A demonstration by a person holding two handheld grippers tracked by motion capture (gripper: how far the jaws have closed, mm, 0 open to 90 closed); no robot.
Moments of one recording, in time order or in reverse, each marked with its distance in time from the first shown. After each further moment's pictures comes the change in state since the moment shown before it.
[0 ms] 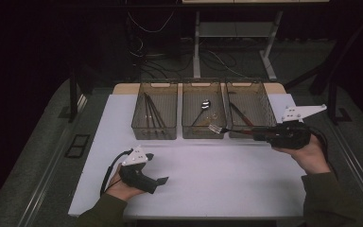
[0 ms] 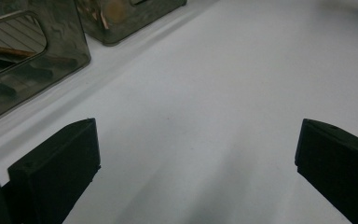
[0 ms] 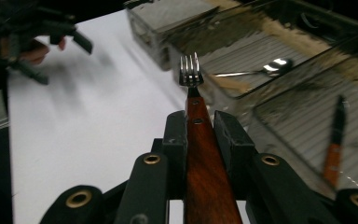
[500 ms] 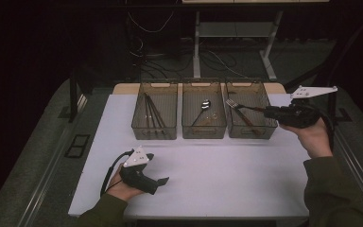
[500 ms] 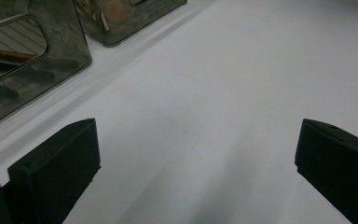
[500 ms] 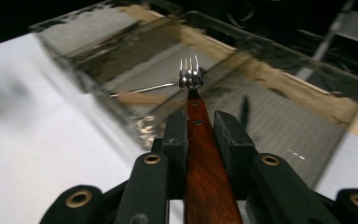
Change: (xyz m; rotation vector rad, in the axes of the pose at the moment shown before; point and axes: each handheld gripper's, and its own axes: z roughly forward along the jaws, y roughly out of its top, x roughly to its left) left arm -0.002 0.000 -0.001 0.001 0.011 0.018; right arm -0.048 0.018 -0.010 -0.020 -0.239 0.098
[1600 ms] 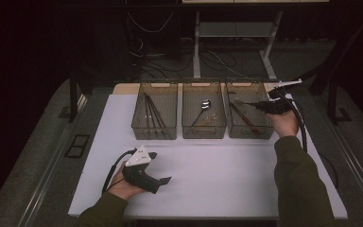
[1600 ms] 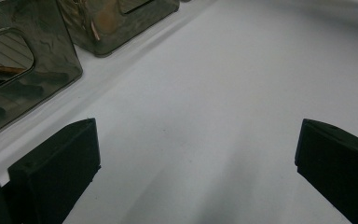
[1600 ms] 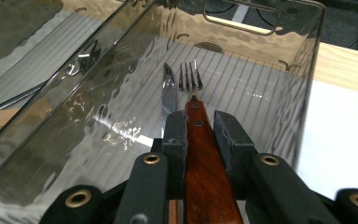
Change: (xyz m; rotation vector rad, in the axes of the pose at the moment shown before) left arm 0.002 0.001 0.008 -0.018 -0.032 0.032; right arm -0.046 -0.005 0.098 0.158 -0.251 0.233
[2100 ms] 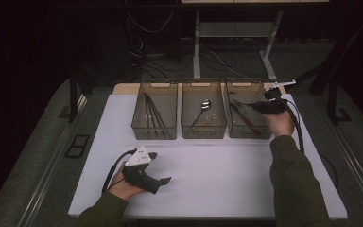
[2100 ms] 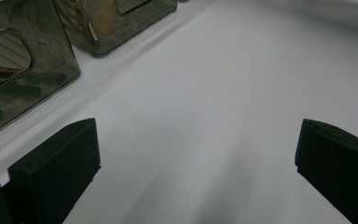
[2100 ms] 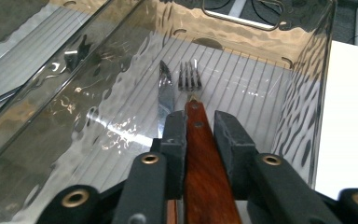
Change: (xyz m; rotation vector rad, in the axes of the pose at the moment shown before) left arm -0.001 0.000 0.000 -0.003 -0.005 0.000; right arm 0.002 -0.001 0.014 0.010 -0.017 -0.001
